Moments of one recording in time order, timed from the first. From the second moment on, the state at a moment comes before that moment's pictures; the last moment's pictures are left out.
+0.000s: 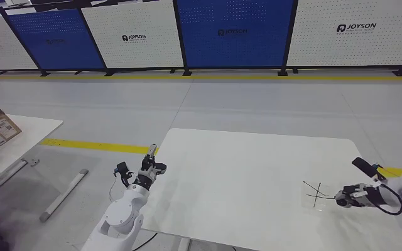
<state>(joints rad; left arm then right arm) 1.73 -1.15 -1.60 -1.80 -0.42 0.00 0.00 -0.89 -0.74 1.11 -1.27 -0.10 0.34 1.35</state>
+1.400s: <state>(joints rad) 1.73 -1.15 -1.60 -1.80 -0.42 0.00 0.00 -0.93 -0.76 1.15 -1.43 0.23 0.18 1.31</state>
